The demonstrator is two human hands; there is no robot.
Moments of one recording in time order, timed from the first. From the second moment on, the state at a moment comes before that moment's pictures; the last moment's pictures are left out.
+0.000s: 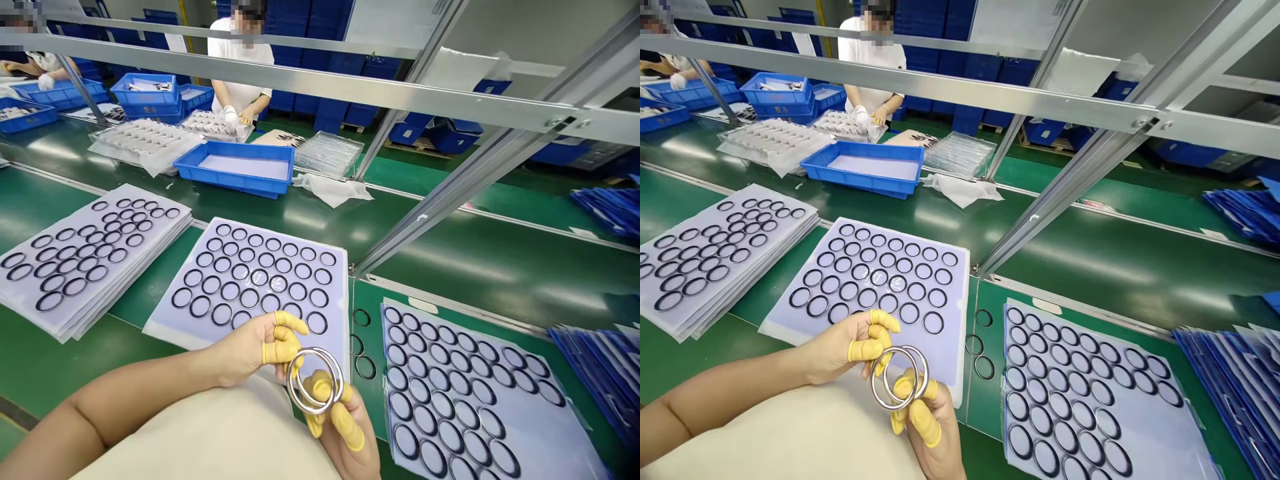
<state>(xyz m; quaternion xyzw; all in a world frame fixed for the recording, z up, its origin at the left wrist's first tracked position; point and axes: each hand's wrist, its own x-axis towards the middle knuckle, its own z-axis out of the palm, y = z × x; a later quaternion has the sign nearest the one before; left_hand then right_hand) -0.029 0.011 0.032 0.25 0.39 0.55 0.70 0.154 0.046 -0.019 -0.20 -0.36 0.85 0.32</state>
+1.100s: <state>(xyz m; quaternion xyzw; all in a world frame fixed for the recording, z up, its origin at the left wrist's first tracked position) -0.046 -0.003 0.008 0.30 0.49 0.57 0.59 0.153 0.049 -0.037 -0.33 -0.31 0.83 0.31</state>
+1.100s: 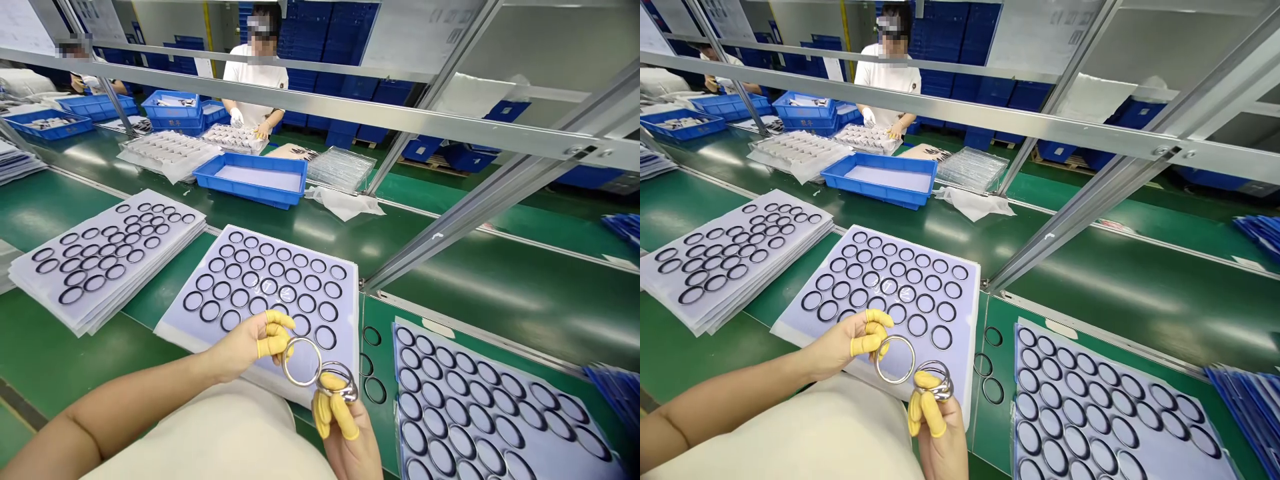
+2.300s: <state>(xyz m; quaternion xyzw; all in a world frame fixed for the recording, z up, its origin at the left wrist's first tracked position) -0.085 -0.024 -0.082 0.53 0.76 0.26 0.26 0.153 0.054 -0.060 -0.31 -0.26 0.86 0.32</state>
